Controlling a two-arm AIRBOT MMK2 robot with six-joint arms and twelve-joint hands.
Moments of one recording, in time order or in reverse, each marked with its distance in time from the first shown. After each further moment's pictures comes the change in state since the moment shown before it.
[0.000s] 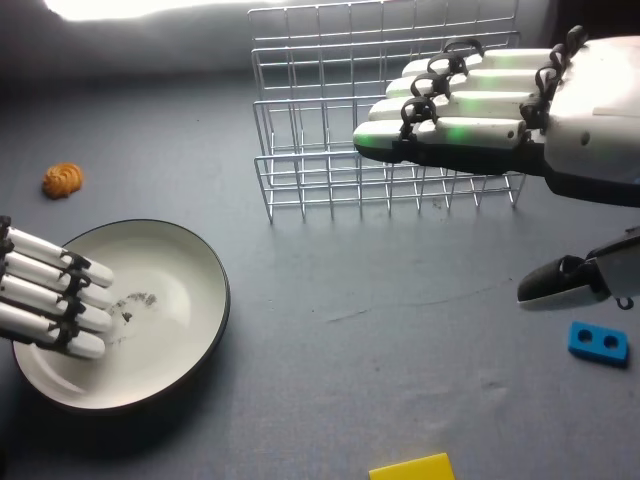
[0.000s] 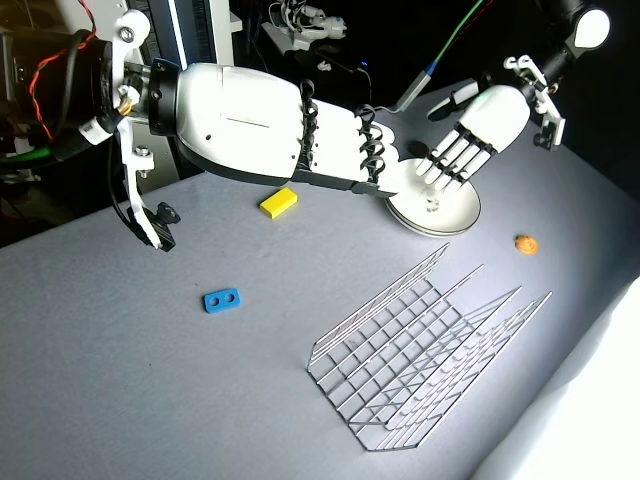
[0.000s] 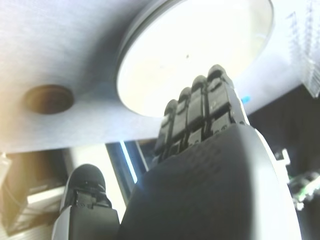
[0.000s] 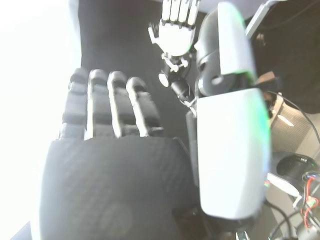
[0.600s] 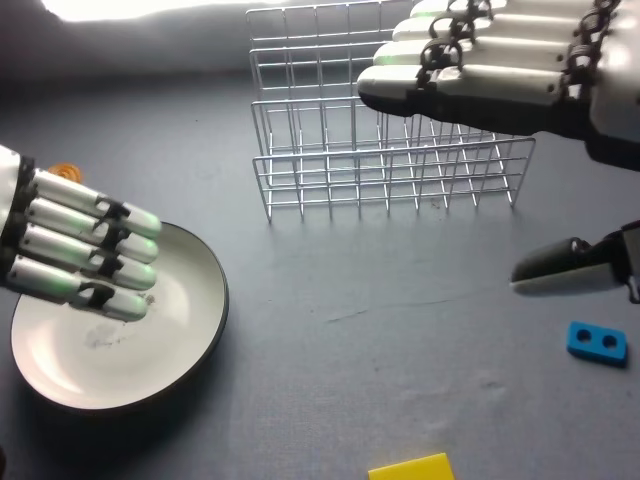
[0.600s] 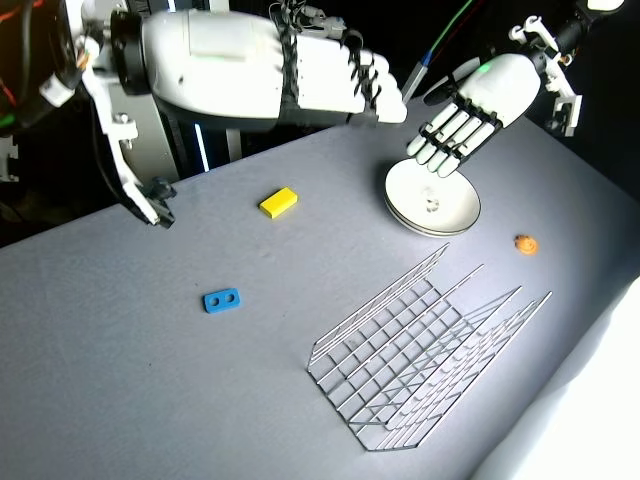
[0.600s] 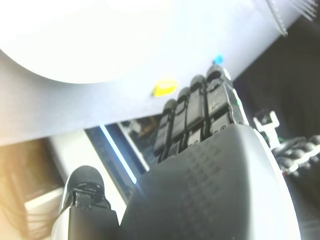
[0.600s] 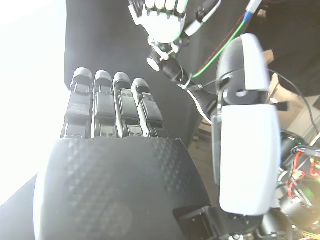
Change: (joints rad) left arm -0.260 0.088 -0.168 0.110 -0.008 -0.056; right arm 0.000 0.061 -0.034 0.053 0.128 -0.062
